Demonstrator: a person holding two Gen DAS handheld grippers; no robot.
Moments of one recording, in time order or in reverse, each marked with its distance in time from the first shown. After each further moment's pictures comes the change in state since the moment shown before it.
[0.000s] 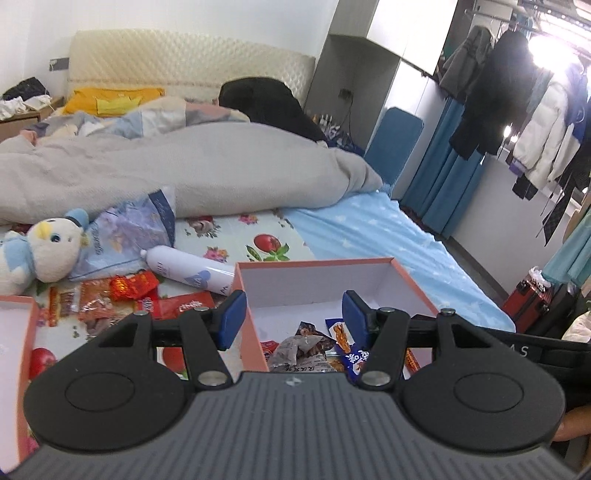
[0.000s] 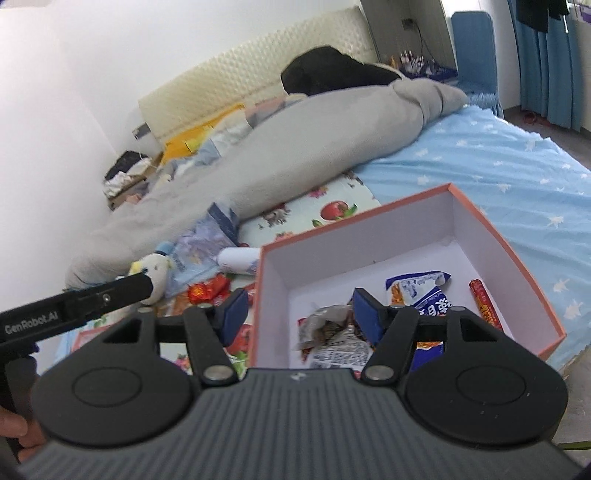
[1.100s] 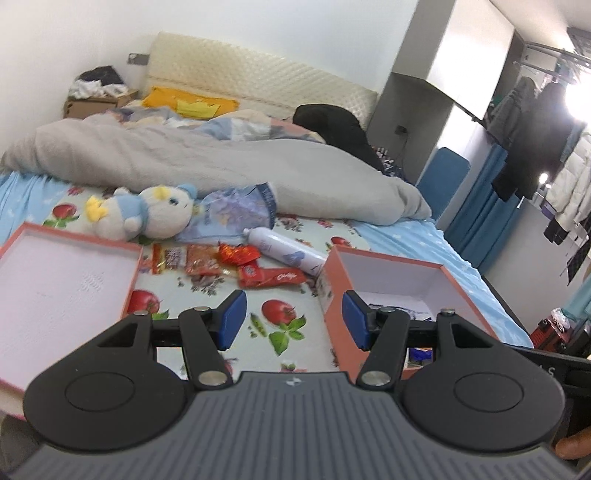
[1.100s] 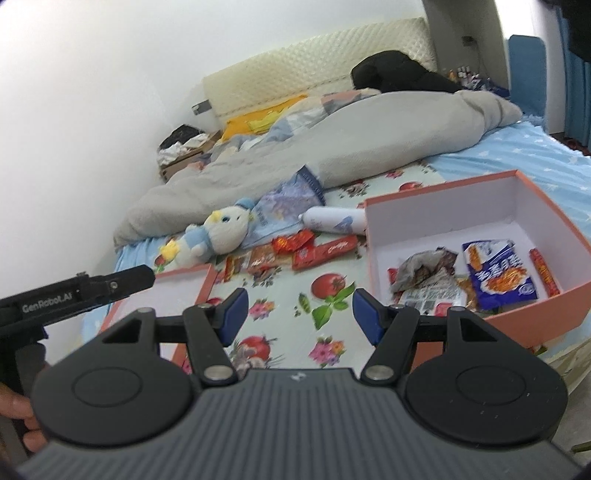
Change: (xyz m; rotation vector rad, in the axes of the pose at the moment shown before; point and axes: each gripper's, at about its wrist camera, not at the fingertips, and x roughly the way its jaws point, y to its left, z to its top) left arm -0.159 0.103 -0.097 -0.149 -0.089 0.138; right arm -0.042 0.110 -0.097 -0.145 0.017 0.121
